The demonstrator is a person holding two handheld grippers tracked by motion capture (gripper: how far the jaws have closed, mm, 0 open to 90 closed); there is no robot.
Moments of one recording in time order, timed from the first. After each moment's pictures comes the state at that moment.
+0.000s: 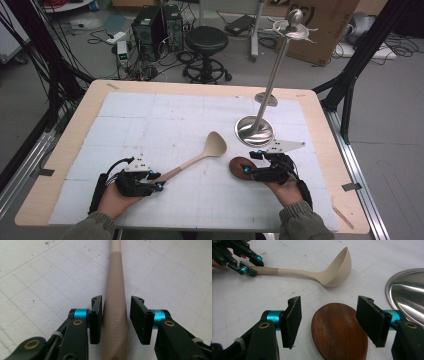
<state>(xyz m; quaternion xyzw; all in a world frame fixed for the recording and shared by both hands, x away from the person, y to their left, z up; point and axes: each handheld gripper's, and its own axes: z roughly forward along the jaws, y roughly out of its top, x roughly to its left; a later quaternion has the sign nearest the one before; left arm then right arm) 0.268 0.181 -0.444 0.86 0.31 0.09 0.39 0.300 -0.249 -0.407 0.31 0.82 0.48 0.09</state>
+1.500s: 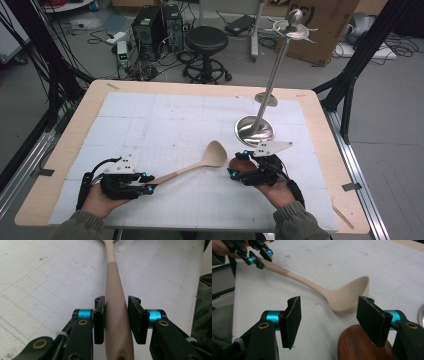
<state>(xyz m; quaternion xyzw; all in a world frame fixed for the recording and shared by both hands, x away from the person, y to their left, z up) 0.254 0.206 -0.417 0.86 0.26 0.05 0.44 0.292 -0.214 -0.393 0.23 0.84 0.49 0.07</state>
